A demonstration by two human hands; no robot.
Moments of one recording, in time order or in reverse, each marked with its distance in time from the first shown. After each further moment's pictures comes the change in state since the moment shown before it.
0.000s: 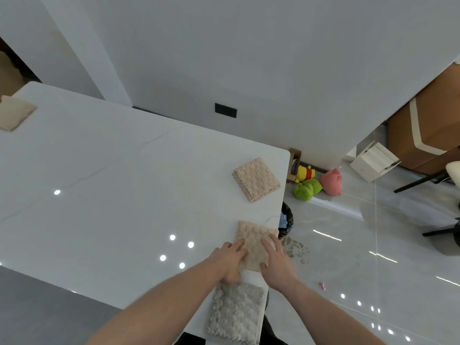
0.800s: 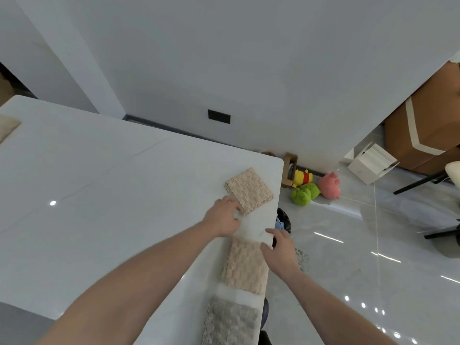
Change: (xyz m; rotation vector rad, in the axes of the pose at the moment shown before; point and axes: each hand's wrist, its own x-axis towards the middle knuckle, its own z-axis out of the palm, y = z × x) left_hand 0.062 -0.026 -0.127 -0.295 0.416 -0.091; right_hand 0.051 -0.001 -0.060 0.333 0.228 0.115
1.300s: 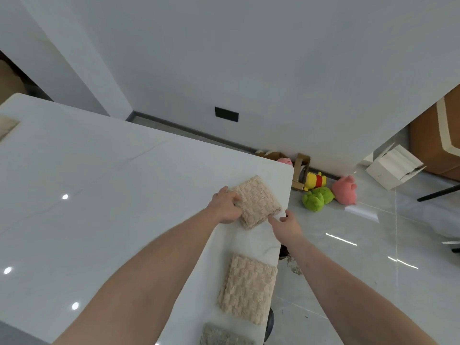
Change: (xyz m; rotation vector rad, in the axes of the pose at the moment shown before) left_hand 0.090 -0.009 -0.019 -0.164 -0.086 -0.283; right_hand 0.139 -0.021 -0.019 0.371 -0.091 0.310
